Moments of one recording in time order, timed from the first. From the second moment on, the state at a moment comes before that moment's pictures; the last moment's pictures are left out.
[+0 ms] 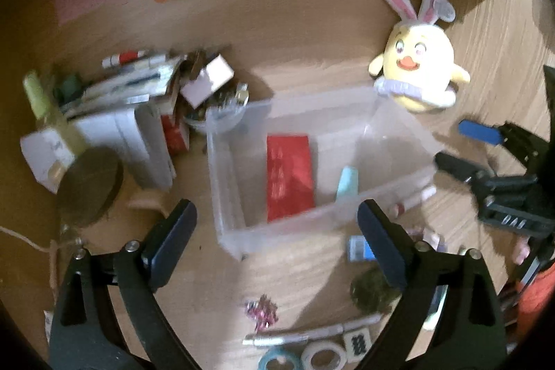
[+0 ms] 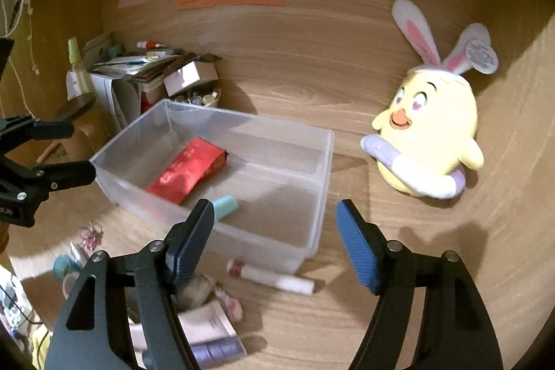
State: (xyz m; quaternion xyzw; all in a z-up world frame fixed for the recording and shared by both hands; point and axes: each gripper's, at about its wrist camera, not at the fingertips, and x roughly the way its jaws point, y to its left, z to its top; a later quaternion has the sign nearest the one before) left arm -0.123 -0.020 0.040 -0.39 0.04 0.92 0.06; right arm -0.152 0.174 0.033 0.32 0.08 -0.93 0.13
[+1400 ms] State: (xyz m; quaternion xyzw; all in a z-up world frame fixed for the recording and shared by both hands) left arm -0.086 -0.056 -0.052 -0.48 0.01 0.88 0.04; right arm -0.140 0.210 -0.047 0.45 0.08 -0.87 0.20
